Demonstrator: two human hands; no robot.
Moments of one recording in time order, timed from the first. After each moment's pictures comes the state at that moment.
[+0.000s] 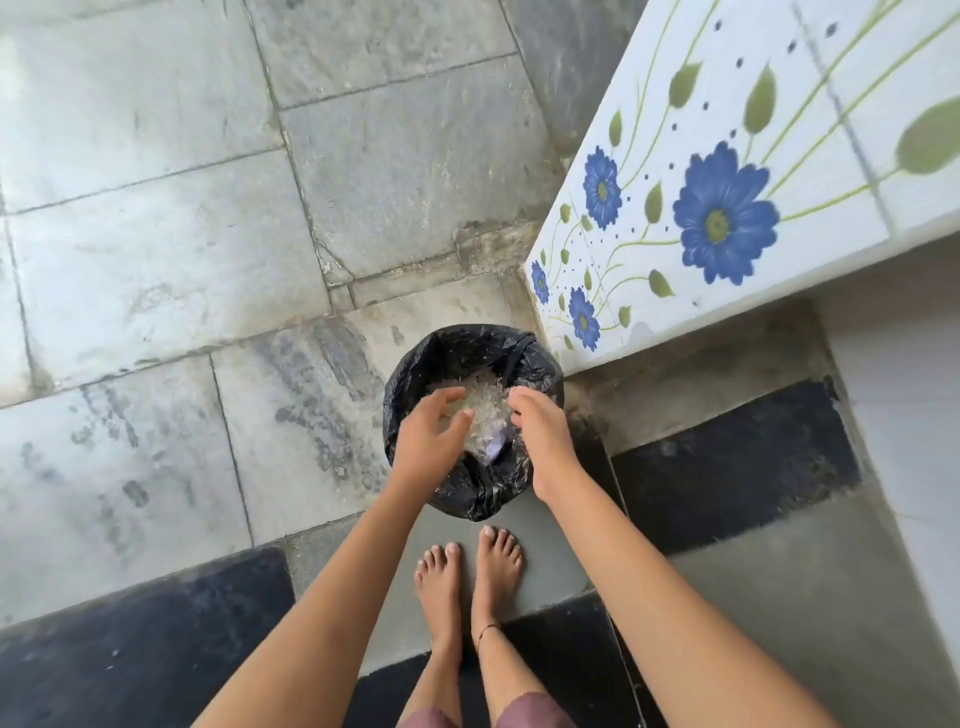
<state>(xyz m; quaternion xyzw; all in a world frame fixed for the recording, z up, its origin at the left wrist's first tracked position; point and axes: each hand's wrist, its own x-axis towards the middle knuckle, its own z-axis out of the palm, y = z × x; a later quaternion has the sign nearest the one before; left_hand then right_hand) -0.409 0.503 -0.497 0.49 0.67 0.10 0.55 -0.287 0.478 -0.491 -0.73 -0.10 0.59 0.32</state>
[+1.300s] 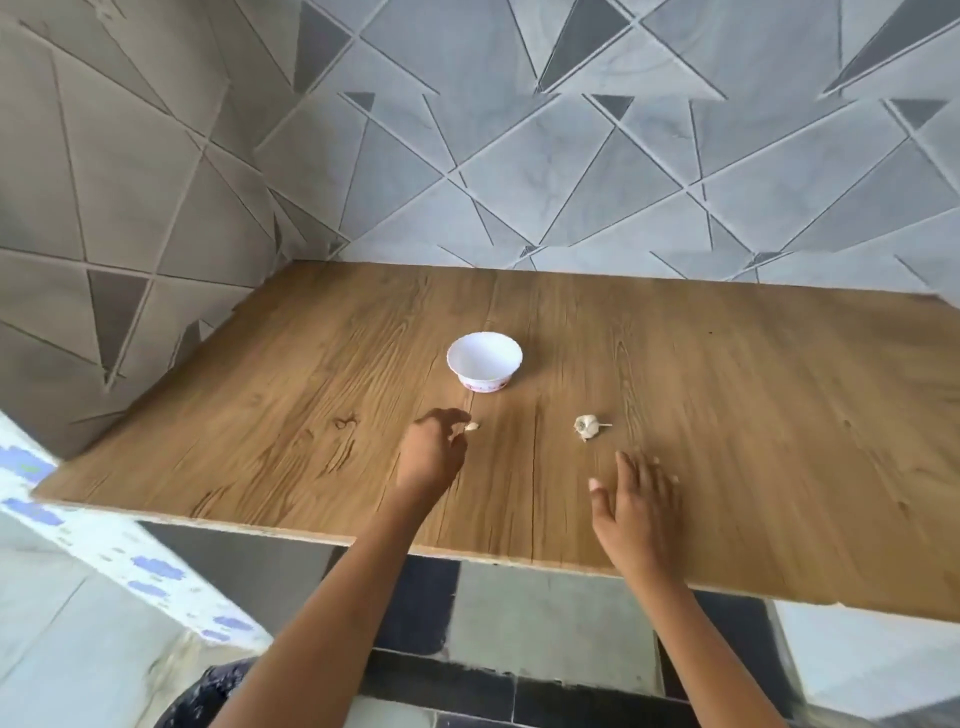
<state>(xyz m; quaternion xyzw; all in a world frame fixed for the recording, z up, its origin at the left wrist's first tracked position) -0.107 0.100 -0.002 0.93 0.07 0.13 0.32 -0.127 -0.135 -0.040 -0.97 -0.01 -0.11 0.20</state>
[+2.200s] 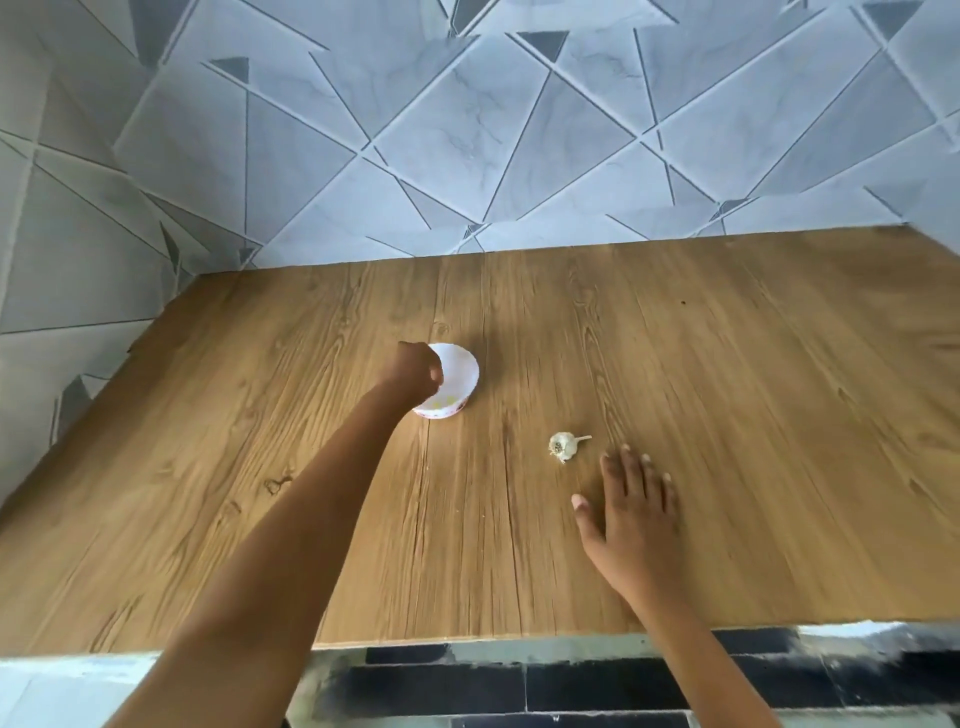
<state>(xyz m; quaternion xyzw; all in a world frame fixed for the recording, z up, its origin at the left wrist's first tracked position) 0.070 0.106 0.031 0.99 0.02 -0.06 0.12 -0.089 -0.145 -0.051 -0.99 0.02 -0.03 0.10</state>
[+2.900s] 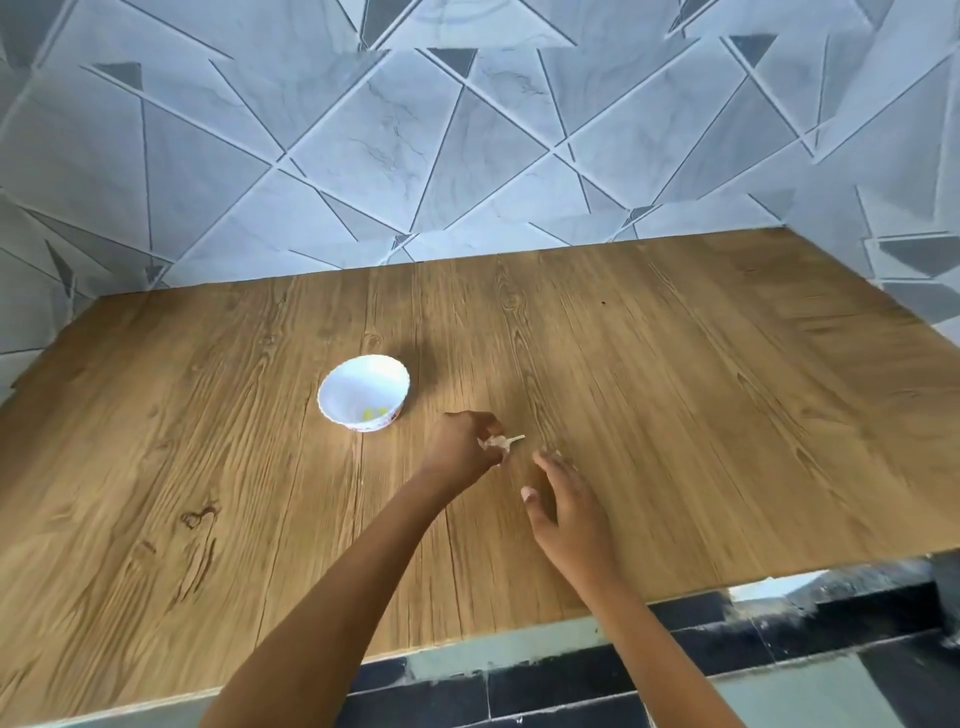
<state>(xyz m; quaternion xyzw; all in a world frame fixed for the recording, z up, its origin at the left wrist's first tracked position) -0.009 -0.011 0.002 0.94 -0.13 -0.05 0.32 -0.096 -0.152 -0.041 -0.93 -0.01 -0.06 0.35</state>
